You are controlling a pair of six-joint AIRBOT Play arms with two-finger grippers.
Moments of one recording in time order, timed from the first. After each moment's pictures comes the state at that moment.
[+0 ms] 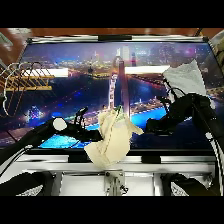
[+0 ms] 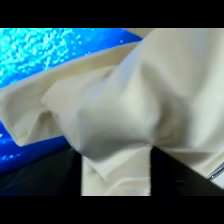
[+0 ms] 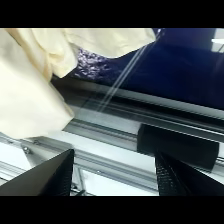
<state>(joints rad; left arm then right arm) -0.53 -1.23 0.66 0.78 -0.81 -1.49 0.12 -1.13 0.92 1.98 -1.50 -1.54</state>
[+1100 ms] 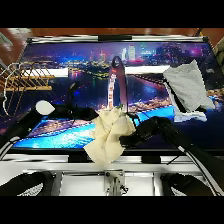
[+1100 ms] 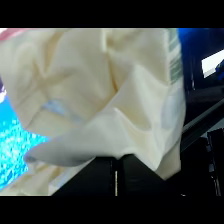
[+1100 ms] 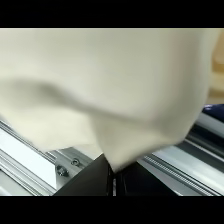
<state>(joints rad) -0.40 -1.16 0.92 0.72 -0.82 -1.29 0.51 -1.16 0.73 2.18 -1.11 -1.60</state>
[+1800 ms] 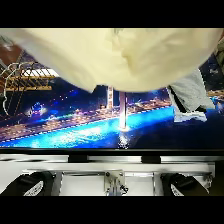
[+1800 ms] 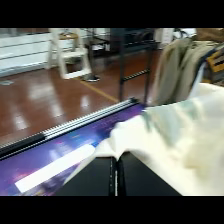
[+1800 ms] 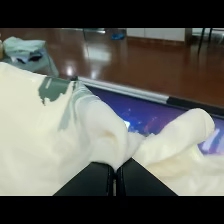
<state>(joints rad) -0.21 -0.90 1.94 0.99 -1.08 -1.29 0.32 -0.82 1.84 1.84 -1.17 -1.60</state>
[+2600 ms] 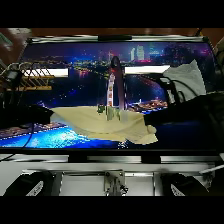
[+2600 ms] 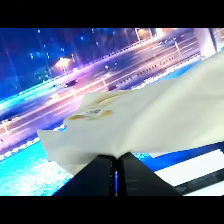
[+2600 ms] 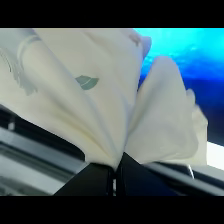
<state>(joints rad) -0.21 -0.69 0.92 1.34 -1.13 -1.50 0.32 -0.95 1.01 1.81 -1.29 -1.53</state>
